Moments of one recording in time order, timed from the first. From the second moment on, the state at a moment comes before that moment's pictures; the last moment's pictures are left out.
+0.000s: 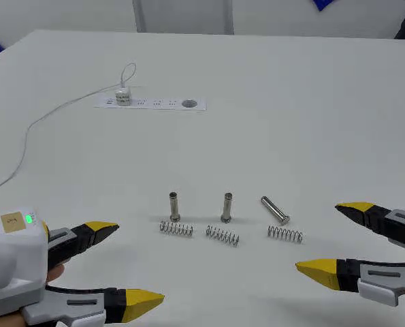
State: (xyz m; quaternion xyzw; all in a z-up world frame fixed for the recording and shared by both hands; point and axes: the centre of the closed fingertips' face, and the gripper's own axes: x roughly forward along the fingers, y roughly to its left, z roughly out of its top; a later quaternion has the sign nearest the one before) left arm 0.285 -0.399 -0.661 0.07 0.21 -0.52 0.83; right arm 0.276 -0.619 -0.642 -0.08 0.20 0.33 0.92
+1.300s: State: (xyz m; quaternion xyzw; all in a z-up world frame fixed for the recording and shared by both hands) left arm 0.283 -0.399 -0.665 0.07 0.21 -0.52 0.82; right arm 0.323 -0.614 -0.630 -0.11 0.26 0.29 0.92
